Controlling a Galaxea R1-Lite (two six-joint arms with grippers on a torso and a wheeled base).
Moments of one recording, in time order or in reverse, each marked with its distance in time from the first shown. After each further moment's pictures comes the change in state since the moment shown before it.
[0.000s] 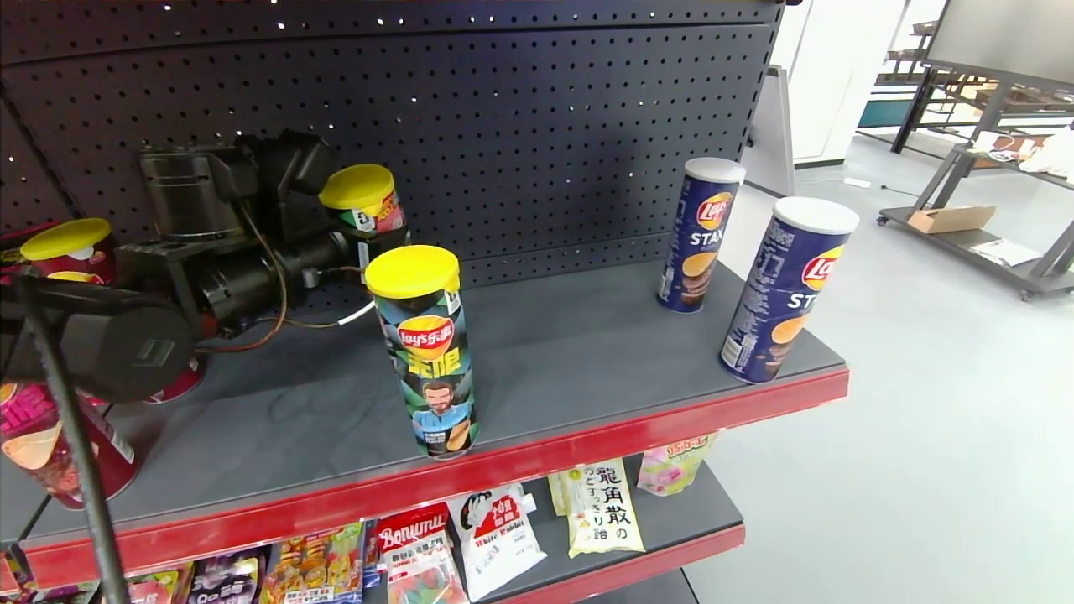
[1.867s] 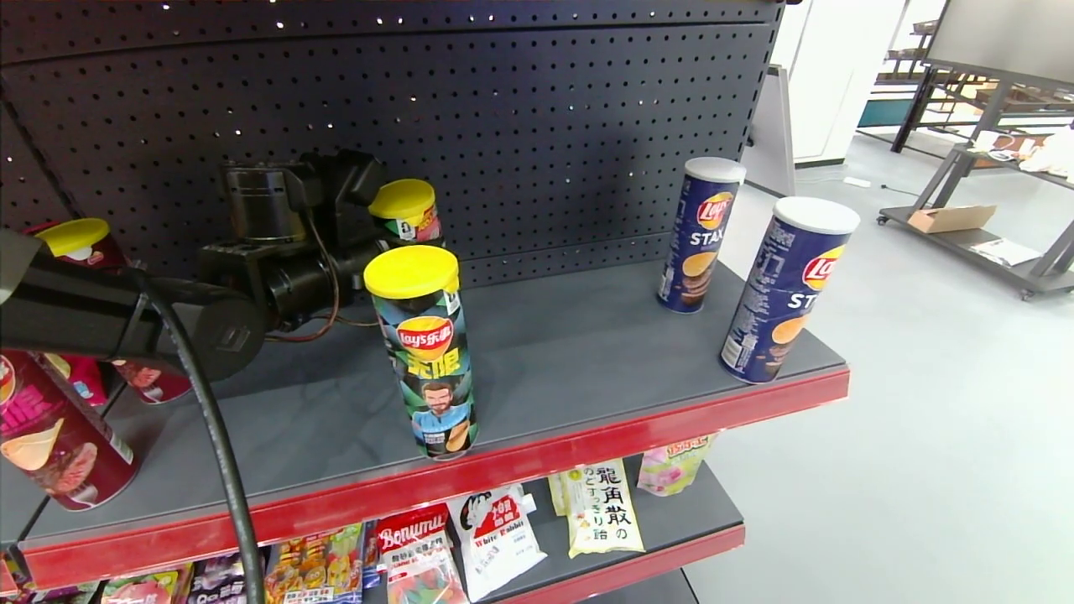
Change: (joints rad) left arm -0.036 0.124 -0.105 0.016 -0.028 -0.006; right arm 0.000 0.000 0.000 0.000 0.000 0.000
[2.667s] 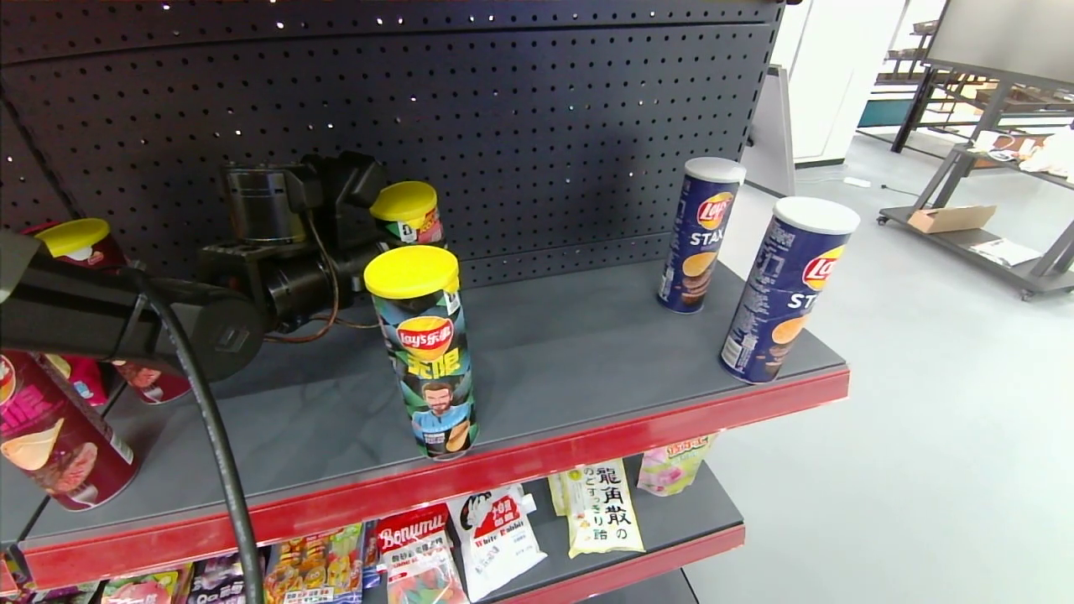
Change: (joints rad) left arm 0.000 0.000 0.002 0.012 -0.020 0.001; right arm 0.000 0.000 0.000 0.000 0.000 0.000
